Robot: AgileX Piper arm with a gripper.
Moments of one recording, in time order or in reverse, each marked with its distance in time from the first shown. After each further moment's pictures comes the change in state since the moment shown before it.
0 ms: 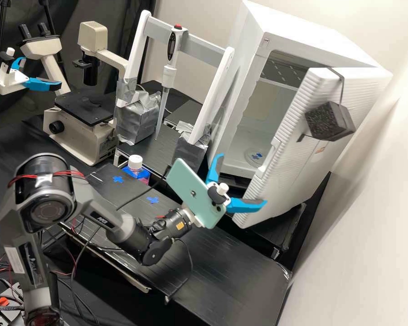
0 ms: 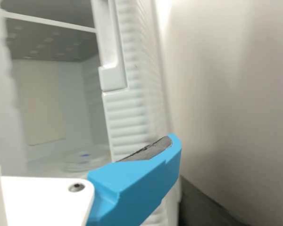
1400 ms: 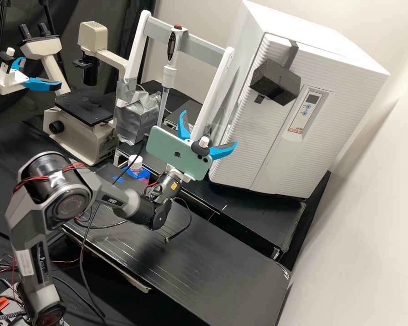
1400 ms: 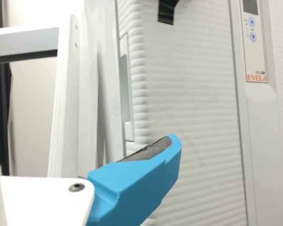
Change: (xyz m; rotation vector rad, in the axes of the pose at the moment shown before) arm 0.051 -0.060 -0.051 0.048 0.269 -0.225
